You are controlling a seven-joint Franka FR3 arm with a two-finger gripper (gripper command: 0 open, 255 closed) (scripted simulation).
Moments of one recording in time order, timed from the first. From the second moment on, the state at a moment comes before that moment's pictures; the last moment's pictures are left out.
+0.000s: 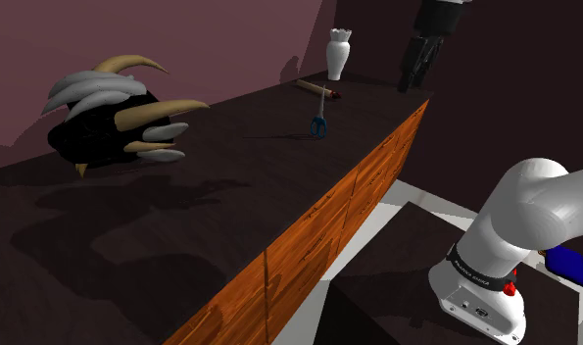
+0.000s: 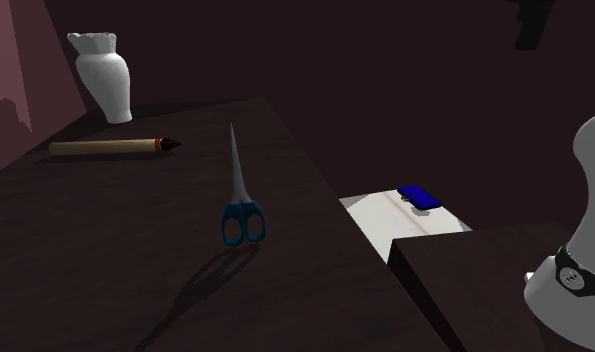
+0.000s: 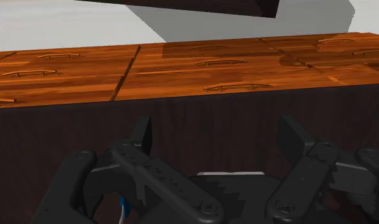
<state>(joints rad) 0.02 -0.82 0.00 -2.26 0.06 1.48 -0.06</state>
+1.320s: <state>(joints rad) 0.00 -0.13 -0.08 -1.93 0.00 1.74 -0.18</state>
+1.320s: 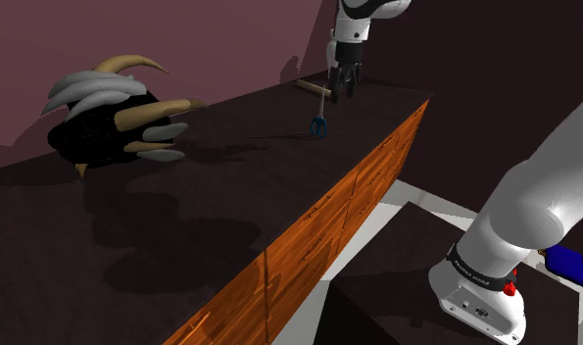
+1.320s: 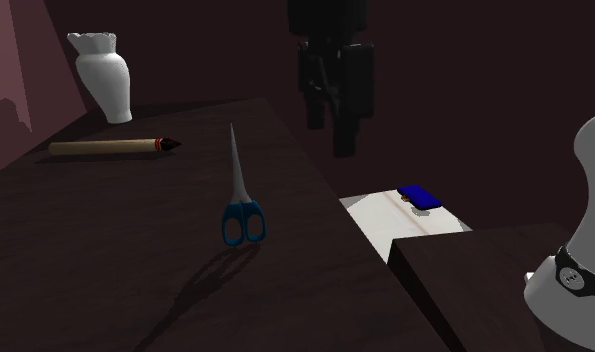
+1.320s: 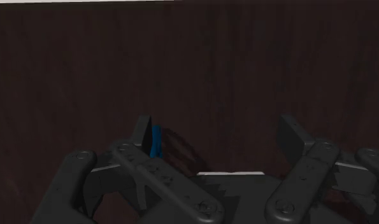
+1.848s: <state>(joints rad) -0.02 0.20 -0.10 -1.65 0.00 1.74 -0.23</state>
